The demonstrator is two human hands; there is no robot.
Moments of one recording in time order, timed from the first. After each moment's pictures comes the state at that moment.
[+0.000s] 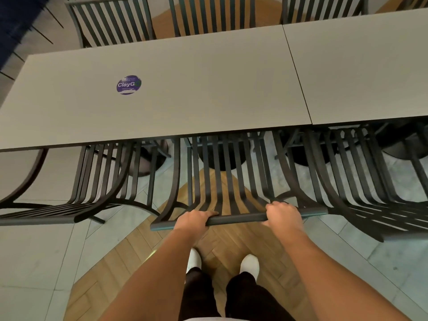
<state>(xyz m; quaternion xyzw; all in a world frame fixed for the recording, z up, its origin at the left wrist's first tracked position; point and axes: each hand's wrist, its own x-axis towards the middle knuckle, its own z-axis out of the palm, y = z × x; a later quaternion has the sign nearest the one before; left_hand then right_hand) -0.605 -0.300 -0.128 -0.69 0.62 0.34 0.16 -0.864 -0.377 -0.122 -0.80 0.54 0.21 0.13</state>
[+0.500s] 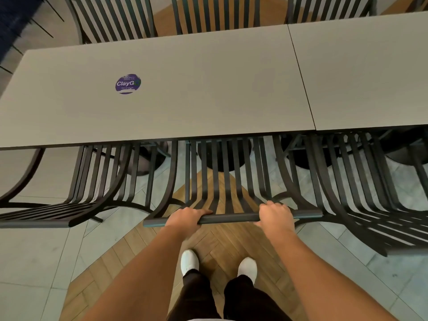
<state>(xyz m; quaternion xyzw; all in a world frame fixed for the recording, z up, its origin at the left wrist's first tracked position) -0.576 -0.325 -0.131 -0.67 0.62 0.36 0.17 -0.837 -0.398 -0.126 -0.80 0.55 0.21 0.13</state>
